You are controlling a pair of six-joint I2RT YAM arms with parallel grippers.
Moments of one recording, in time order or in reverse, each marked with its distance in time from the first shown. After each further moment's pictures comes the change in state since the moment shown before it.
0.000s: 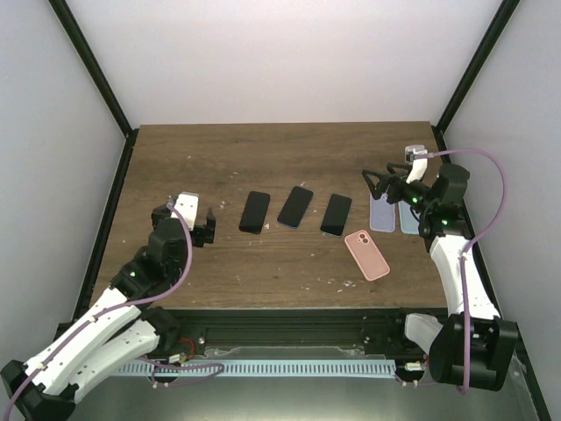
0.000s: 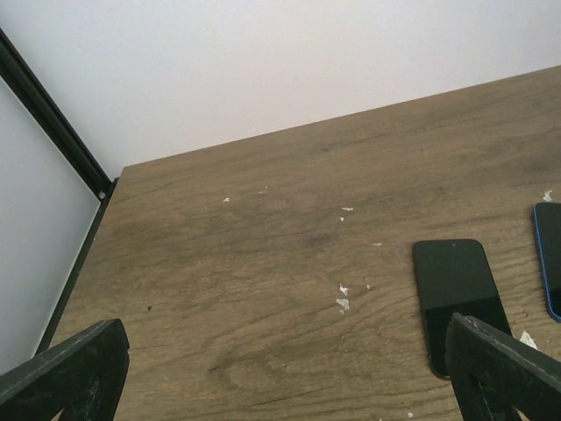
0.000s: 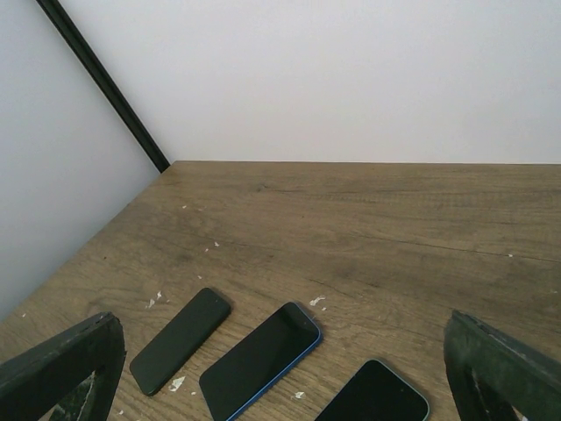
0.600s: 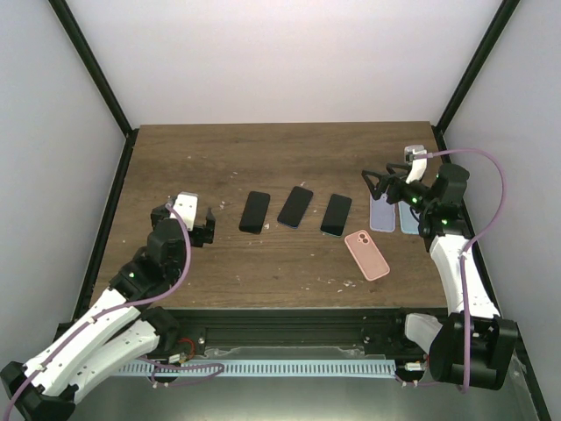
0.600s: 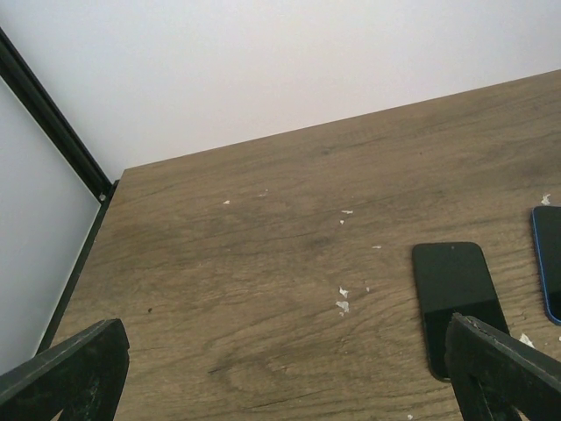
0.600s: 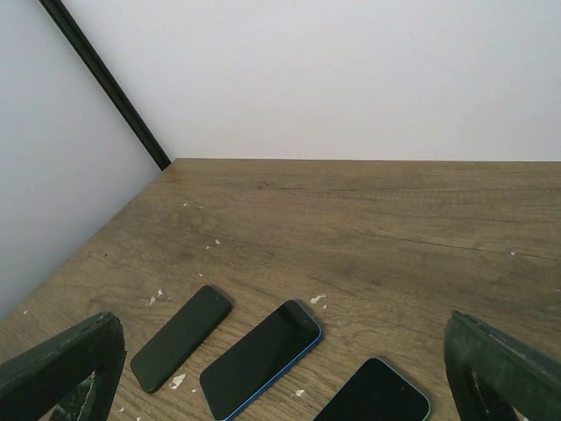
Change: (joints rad) left arm 0.000 -0.010 0.000 0.001 0.001 0.002; right arm 0.000 0.006 -0.001 0.000 -0.006 -0.004
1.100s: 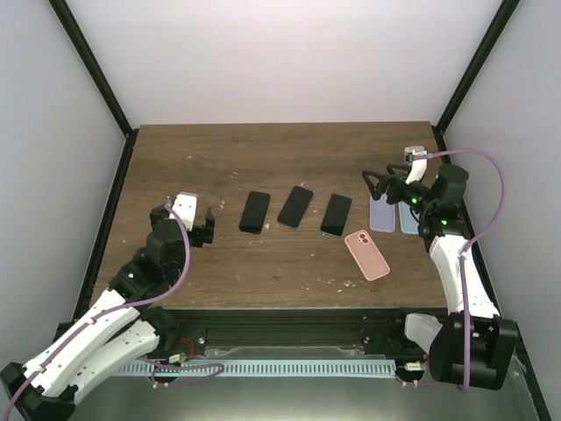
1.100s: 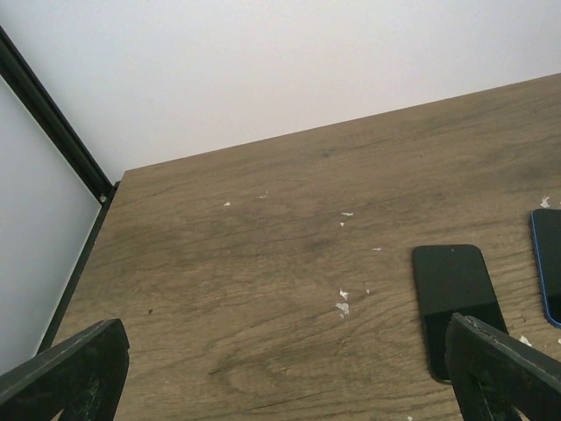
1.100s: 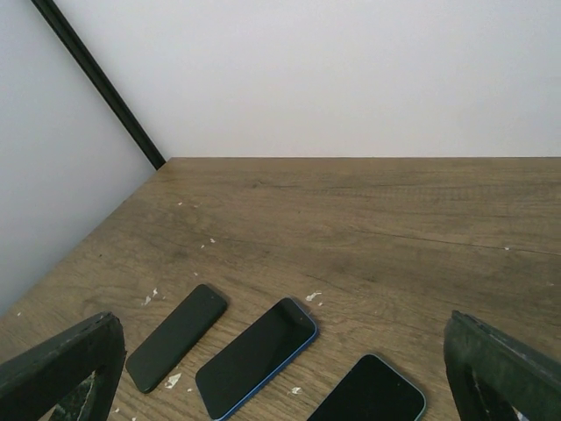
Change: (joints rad) left arm 0.000 -0.008 0.000 0.000 0.000 0.001; right arm 0.000 0.000 -0.007 0.000 0.008 0.000
